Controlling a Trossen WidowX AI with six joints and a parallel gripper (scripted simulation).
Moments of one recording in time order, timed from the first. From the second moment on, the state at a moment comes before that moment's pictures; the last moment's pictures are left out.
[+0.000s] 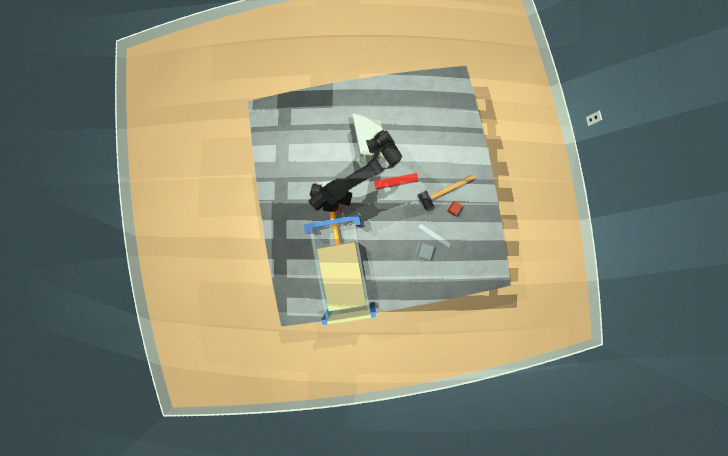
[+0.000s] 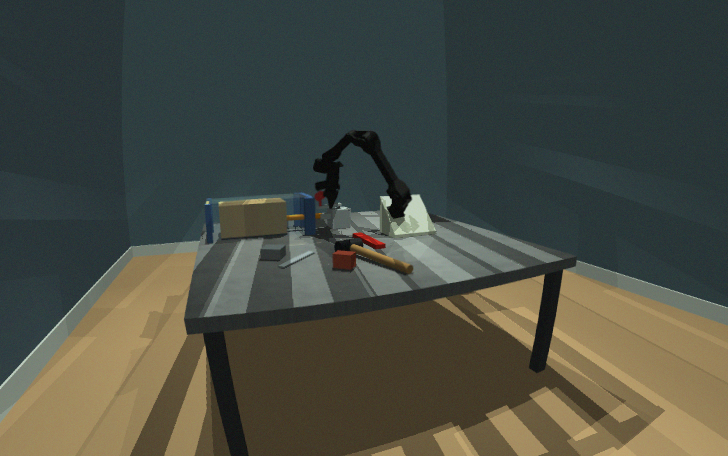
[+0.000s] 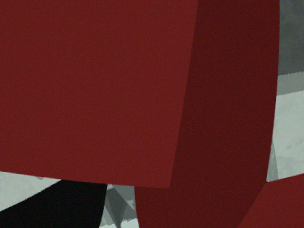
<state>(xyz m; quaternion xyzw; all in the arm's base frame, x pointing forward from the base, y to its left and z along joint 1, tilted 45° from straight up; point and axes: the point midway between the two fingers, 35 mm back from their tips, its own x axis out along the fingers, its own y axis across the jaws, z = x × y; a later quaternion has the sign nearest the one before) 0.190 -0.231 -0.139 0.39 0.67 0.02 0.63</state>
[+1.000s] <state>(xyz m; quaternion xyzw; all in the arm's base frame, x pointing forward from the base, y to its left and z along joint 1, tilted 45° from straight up) 0.186 -0.249 -0.154 0.53 0.68 -0.09 0.49</state>
